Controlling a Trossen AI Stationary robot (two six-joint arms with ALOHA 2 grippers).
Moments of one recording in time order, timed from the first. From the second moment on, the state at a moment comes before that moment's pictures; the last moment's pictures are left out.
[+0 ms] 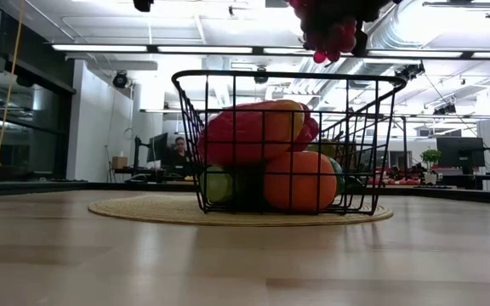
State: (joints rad) left arm 0.20 0.88 0.83 0.14 -0.09 -0.34; right arm 0.07 1.23 1.01 -0.37 0.14 0.39
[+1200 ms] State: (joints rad) left arm 0.20 0.88 0.83 0.13 -0.09 -0.34; right arm 0.07 1.41 1.01 -0.49 0.14 0.39
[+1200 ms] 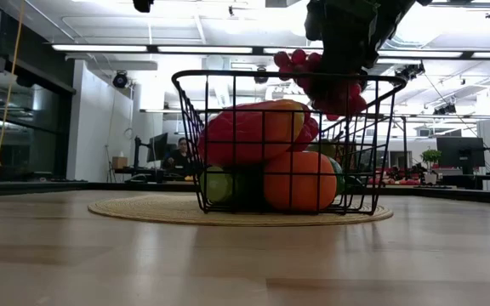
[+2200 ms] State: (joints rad) left arm 0.20 0.88 0.83 0.13 -0.09 -0.34; right arm 0.07 1.41 1.13 -0.75 0.03 0.25
